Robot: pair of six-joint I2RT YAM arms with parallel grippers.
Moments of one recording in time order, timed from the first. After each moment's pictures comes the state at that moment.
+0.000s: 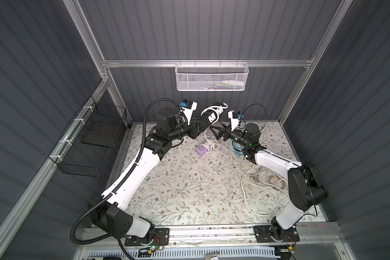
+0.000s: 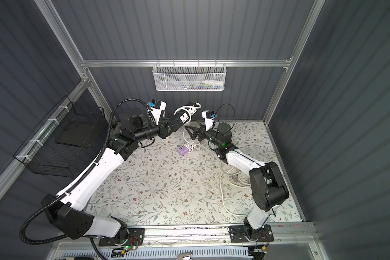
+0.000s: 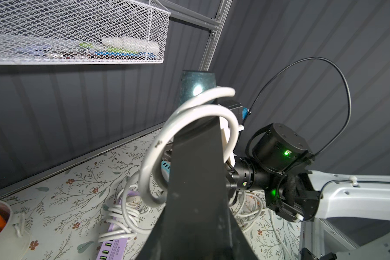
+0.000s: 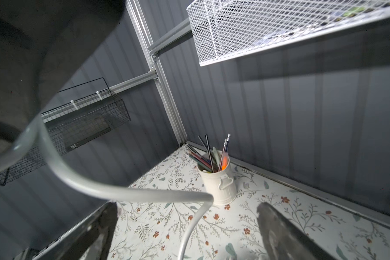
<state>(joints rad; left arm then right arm) -0.50 1.44 1.50 -0.26 0.50 -0.21 0.40 1.71 1.11 0.68 -0.51 0.33</state>
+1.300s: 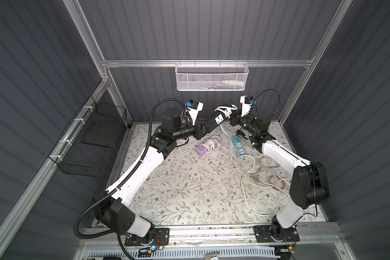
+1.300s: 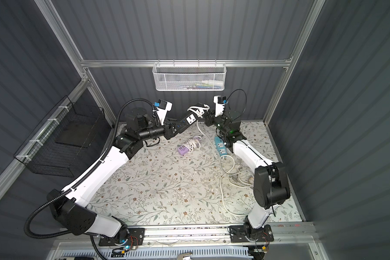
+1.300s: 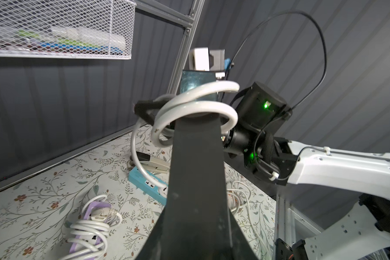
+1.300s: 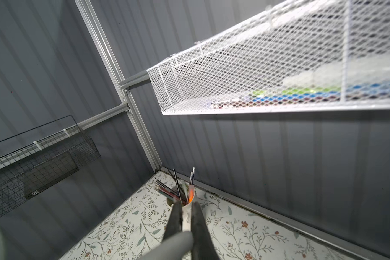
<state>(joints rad) -0.54 1.49 1.51 -0.19 0.61 -0.27 0.28 1.70 1.34 0.50 -0.47 0.35</state>
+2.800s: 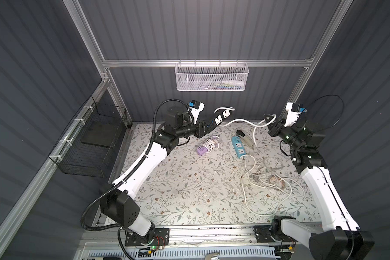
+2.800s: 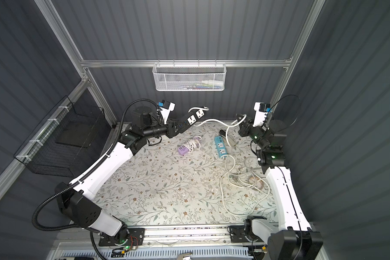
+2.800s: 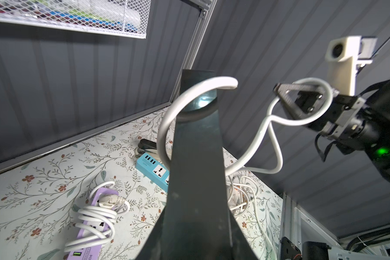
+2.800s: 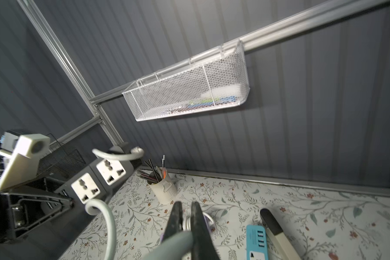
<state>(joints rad) -0.53 1.55 1.56 -0.25 0.57 -0.26 -0.05 1.12 1.09 0.03 -0.54 0.36</state>
